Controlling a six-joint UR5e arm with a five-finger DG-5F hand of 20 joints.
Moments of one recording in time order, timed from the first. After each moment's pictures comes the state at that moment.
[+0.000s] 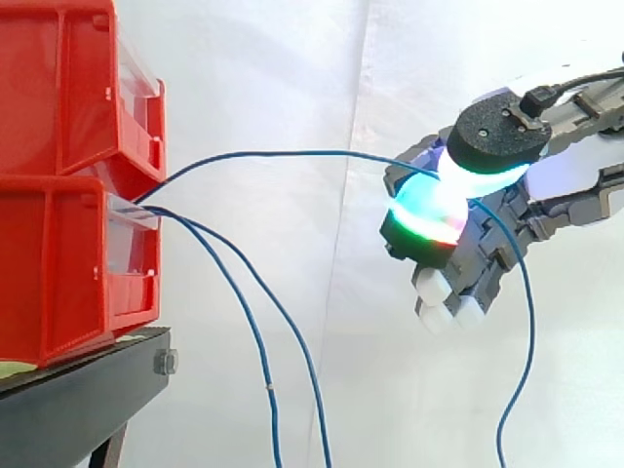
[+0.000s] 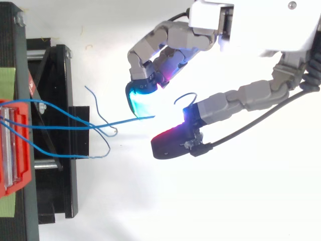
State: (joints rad) arm 0.07 -2.16 -1.07 -3.29 -1.36 -0.52
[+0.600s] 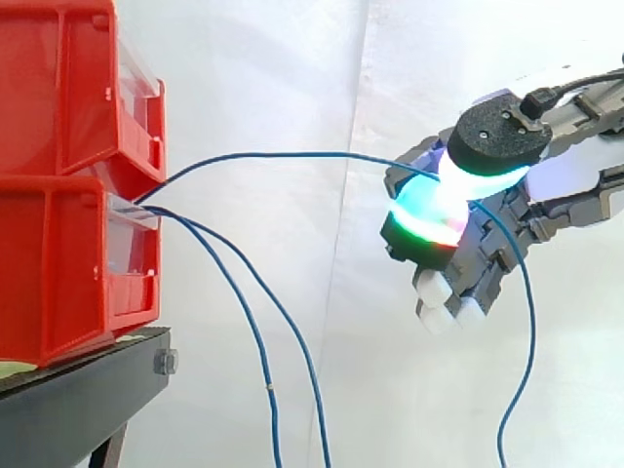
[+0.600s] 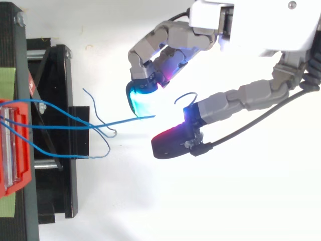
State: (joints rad) arm 0.07 -2.16 -1.07 -3.29 -1.36 -0.52
